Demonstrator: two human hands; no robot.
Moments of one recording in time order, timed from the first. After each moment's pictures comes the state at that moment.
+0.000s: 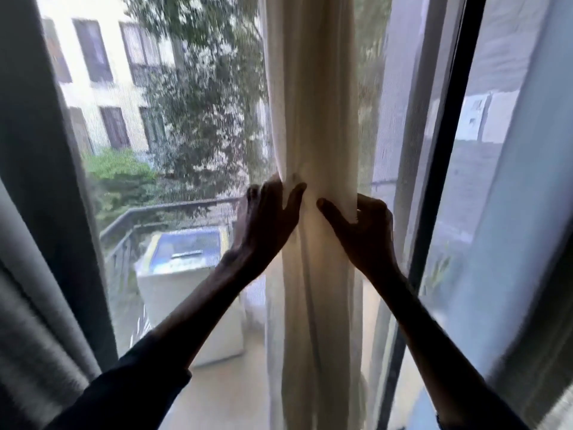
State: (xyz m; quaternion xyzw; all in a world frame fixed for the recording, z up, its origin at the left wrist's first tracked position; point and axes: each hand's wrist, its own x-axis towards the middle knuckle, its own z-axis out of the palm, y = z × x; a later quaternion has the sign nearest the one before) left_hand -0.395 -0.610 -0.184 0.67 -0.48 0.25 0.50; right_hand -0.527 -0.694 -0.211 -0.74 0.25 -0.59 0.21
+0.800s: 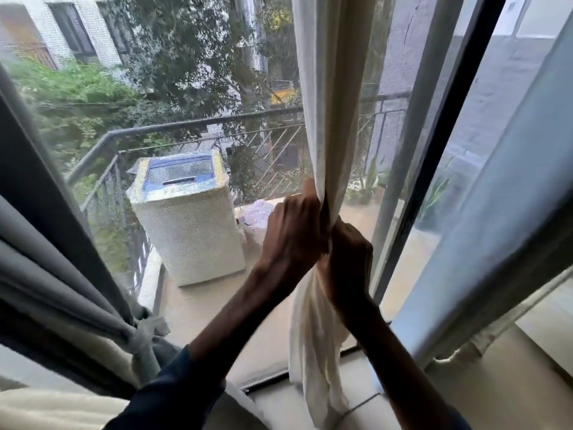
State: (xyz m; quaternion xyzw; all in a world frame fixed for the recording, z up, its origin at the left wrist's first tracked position) left_hand -0.437 -0.601 -0.304 0.71 -0.59 0.14 0.36; right_hand -0.526 -0.640 -0.367 -0.79 0.35 -0.50 0.06
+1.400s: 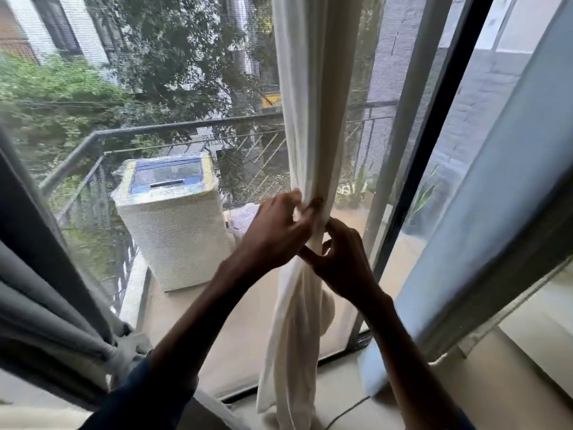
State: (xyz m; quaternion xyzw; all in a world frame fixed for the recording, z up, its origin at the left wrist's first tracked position) left_hand -0.414 -0.594 -0.292 0.67 -0.61 -0.08 0.42; right_hand -0.539 -0.668 -0.362 -0.84 0.28 -0.41 0.23
